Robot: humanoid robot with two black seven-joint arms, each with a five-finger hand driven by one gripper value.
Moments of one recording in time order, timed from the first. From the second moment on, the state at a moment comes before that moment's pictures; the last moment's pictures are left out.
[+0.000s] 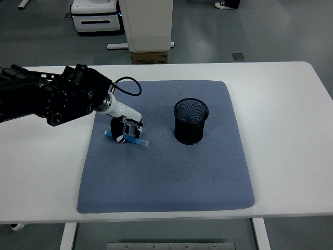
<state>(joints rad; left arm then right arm) -1.55 0.16 0.66 -0.80 0.89 -0.42 -0.19 0.01 0.00 0.22 0.21 -0.12 0.05 0.14</state>
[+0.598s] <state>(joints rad) -1.56 0.16 0.66 -0.79 0.89 -0.42 -0.19 0.01 0.00 0.22 0.21 -0.12 0.05 0.14</state>
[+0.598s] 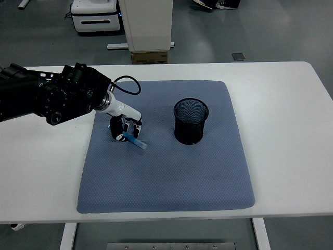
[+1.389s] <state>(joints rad) -1.56 0.16 0.65 -0.77 0.89 -0.41 -0.19 0.01 0.00 0.22 0.21 -0.12 0.05 0.14</state>
